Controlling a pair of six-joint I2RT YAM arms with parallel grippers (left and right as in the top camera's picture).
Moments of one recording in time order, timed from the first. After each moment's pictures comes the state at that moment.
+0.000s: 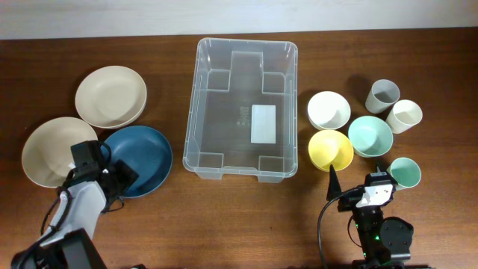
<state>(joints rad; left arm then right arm) 0.34 1.48 0.67 -0.44 -0.05 -0.51 0.01 0.01 0.01 -0.07 -0.07 -0.05</state>
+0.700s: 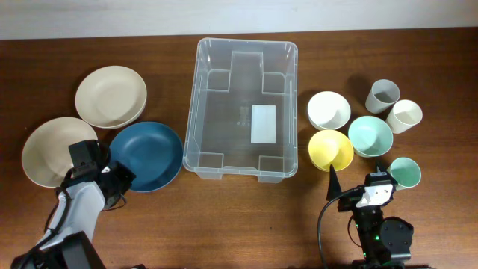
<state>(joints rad) 0.34 1.46 0.67 -0.46 0.07 -0.52 0.01 0.01 0.01 -0.07 -0.07 -0.05</state>
